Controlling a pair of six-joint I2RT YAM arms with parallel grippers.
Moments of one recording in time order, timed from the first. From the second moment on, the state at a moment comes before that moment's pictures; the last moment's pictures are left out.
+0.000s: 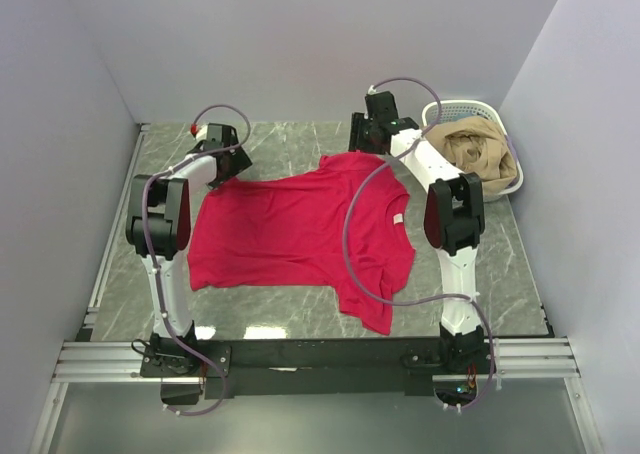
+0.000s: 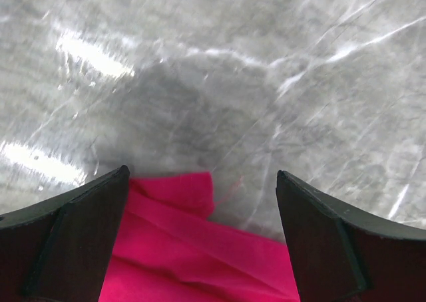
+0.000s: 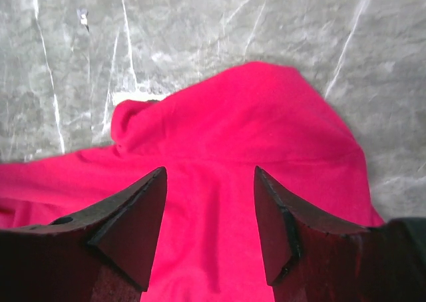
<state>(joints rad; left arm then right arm) -0.13 2.10 1.50 -0.26 -0.23 -0.67 0.31 2.22 1.97 -0.53 0.02 0.33</state>
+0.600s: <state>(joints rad) -0.13 2.00 1.41 -0.10 0.12 -0.61 0.31 2.23 1.91 -0.51 -0.05 0.33</state>
